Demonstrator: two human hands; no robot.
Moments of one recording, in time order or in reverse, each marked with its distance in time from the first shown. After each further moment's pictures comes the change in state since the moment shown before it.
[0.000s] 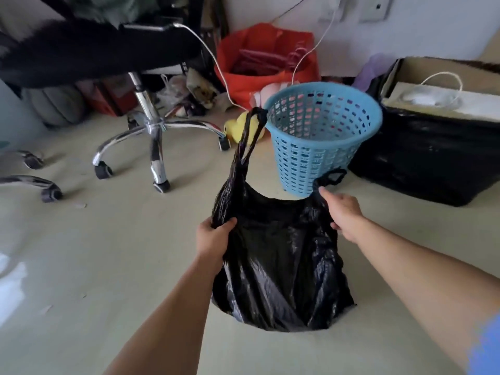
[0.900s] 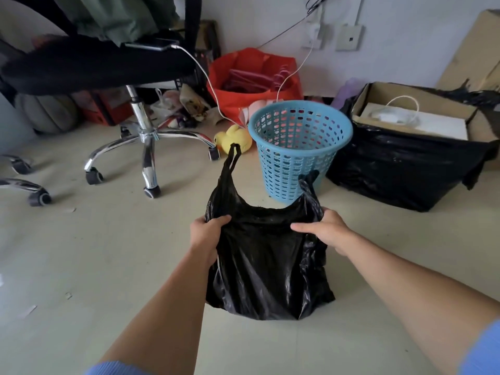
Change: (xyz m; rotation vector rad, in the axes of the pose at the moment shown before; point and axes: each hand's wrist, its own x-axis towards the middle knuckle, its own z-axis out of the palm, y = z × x) left_hand -0.032 0.021 0.014 -0.129 -0.023 -0.067; right_hand -0.051 0.015 -0.036 -0.156 -0.247 -0.138
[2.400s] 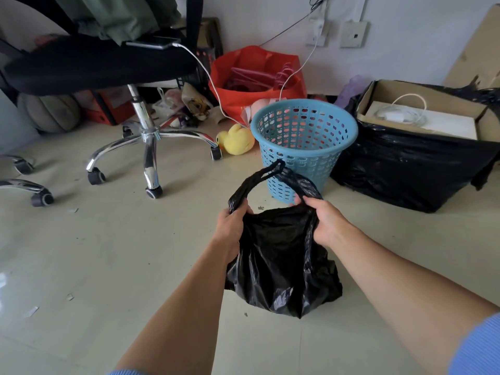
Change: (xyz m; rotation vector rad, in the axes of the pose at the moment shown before) left_hand 0.003 -0.003 0.036 0.024 -0.240 0.057; right_hand 0.026 -0.025 0.021 0.916 -0.069 0.297
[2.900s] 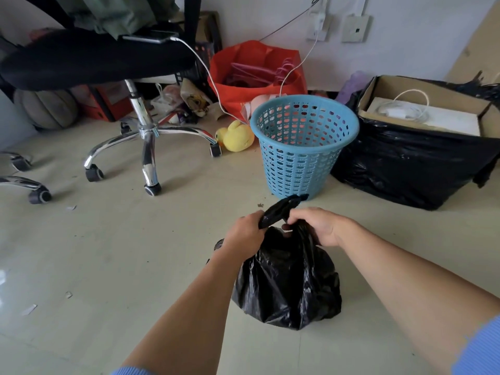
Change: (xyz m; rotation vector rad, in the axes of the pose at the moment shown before) left_hand 0.002 -0.017 0.007 1.135 -0.186 0.374; right_hand 0.000 0.002 -0.006 -0.702 -0.252 0.138
